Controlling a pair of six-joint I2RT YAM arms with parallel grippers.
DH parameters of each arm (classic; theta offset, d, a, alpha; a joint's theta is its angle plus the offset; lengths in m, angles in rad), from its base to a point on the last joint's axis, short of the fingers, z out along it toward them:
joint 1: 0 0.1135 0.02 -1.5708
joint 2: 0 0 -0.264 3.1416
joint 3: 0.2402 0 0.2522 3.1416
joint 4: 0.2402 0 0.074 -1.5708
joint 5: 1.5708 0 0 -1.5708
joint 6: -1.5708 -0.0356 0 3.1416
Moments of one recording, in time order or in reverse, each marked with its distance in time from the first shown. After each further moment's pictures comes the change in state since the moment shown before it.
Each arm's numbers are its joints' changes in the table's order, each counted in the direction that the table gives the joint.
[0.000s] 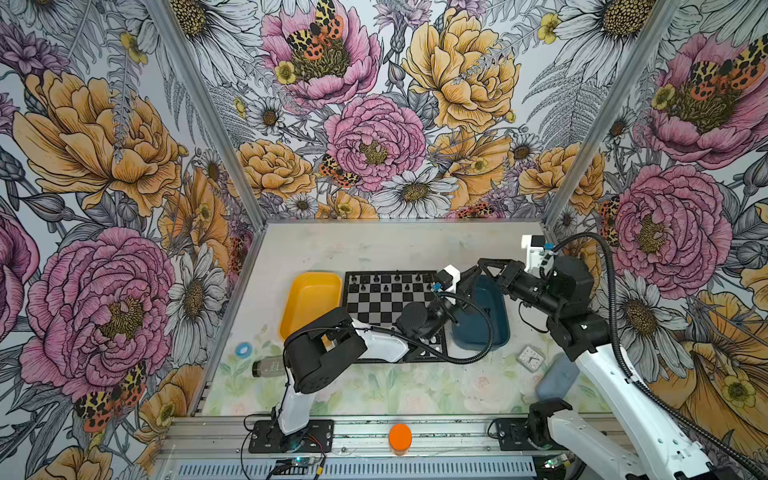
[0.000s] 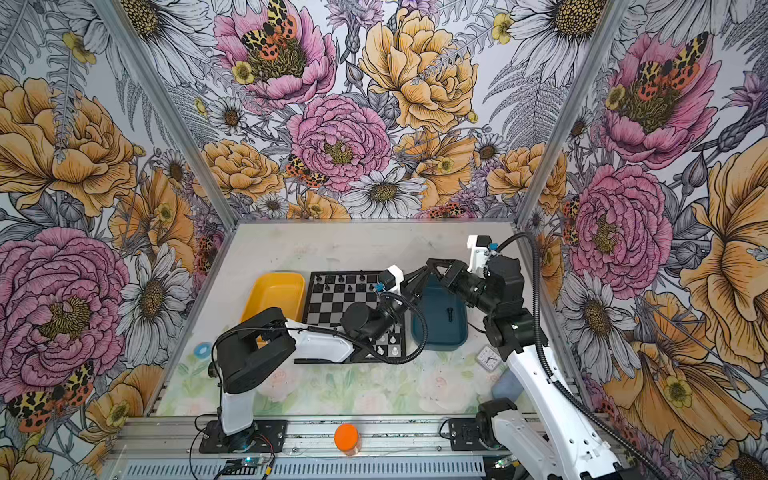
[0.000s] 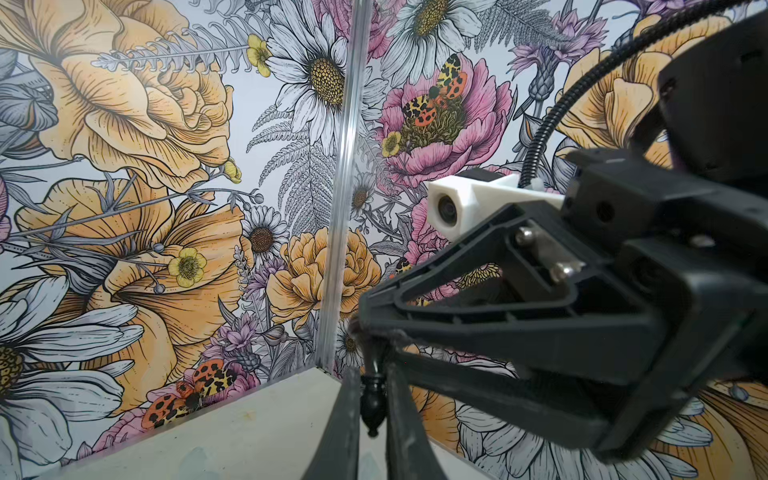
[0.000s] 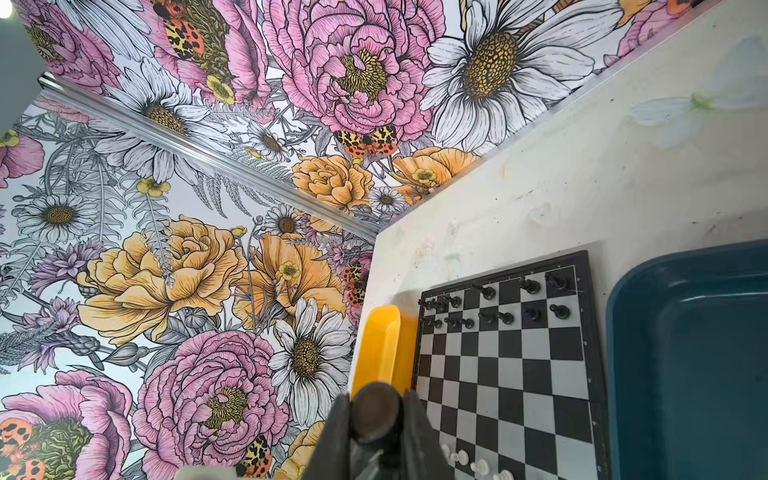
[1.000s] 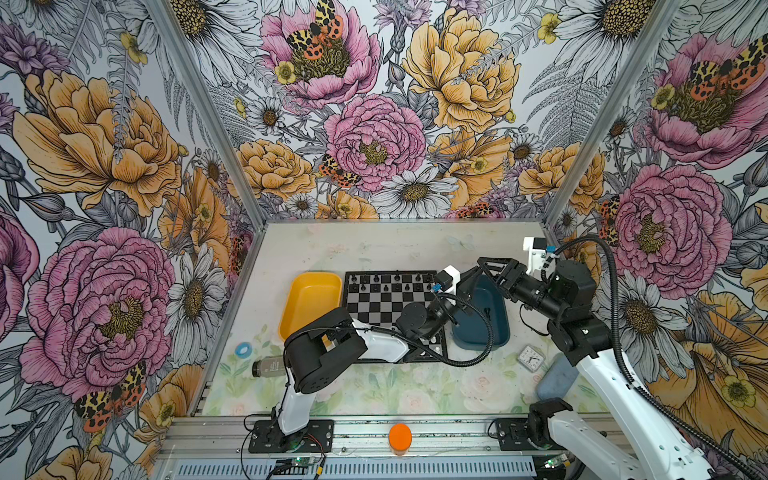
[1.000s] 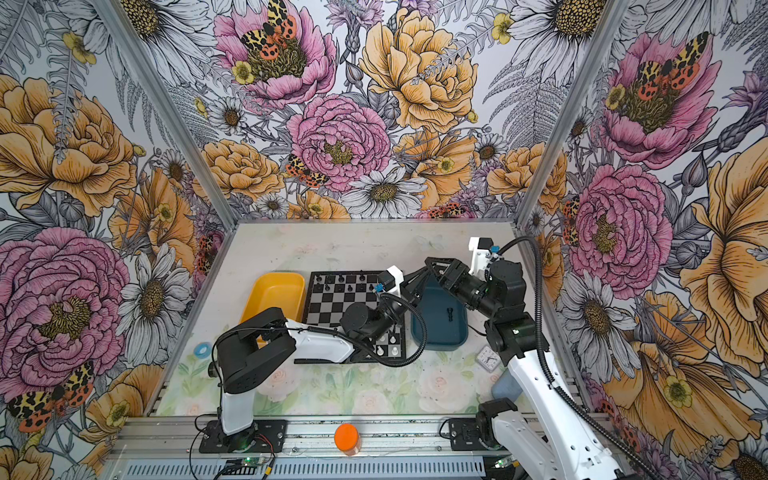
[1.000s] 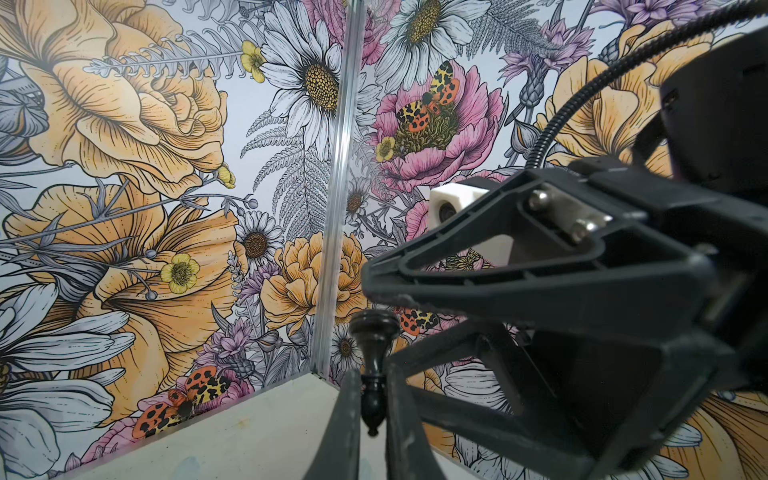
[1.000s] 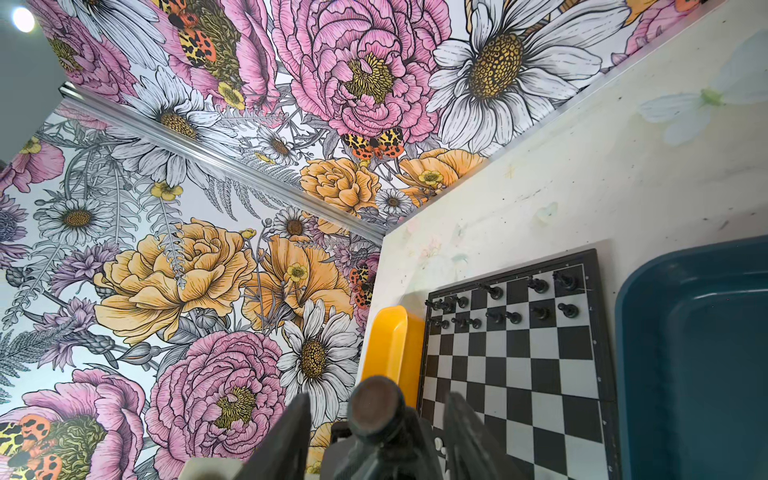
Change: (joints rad) left arm -0.001 0.001 0.000 -0.015 0.015 0.000; right arm 0.000 -0.035 -0.026 -0.022 -0.002 -0.024
